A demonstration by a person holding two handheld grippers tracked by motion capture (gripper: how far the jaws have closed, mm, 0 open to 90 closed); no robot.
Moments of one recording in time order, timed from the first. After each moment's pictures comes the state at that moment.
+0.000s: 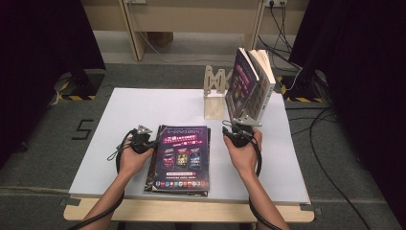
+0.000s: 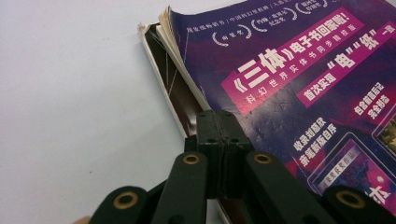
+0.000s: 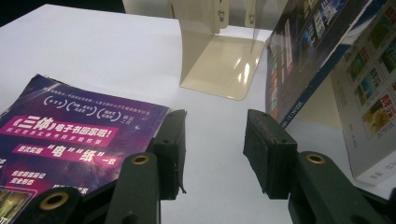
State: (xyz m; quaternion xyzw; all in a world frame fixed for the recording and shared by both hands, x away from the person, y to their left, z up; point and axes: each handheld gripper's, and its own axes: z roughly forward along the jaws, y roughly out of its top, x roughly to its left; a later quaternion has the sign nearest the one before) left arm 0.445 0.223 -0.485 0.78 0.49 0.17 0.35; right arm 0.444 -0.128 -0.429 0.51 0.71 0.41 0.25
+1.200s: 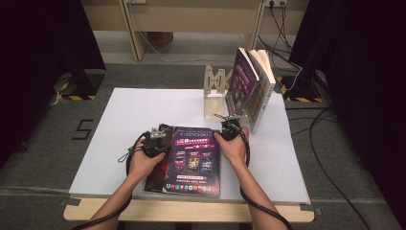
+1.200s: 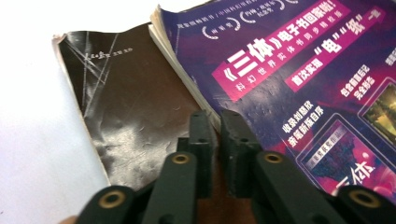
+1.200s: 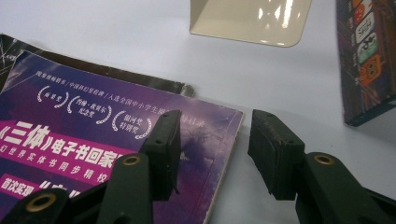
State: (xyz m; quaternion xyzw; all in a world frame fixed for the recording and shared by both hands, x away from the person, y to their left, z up) left arm 0.435 0.189 -0.481 0.80 0.45 0.17 0.36; right arm 0.501 -0.107 -0.477 0.56 0.73 0.36 0.12
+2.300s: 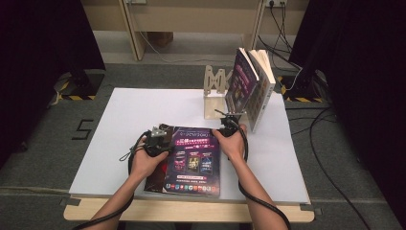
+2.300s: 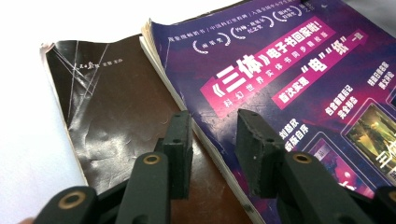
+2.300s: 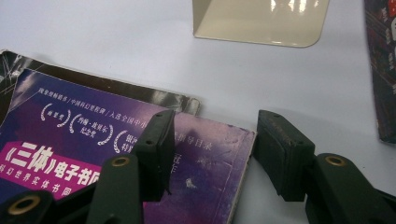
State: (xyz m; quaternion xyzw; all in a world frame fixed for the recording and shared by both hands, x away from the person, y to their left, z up) left arm 0.436 0.180 -0.479 0.80 0.45 0.16 0.37; right arm 0.517 -0.103 -0.482 0.57 0.73 0.37 0.09
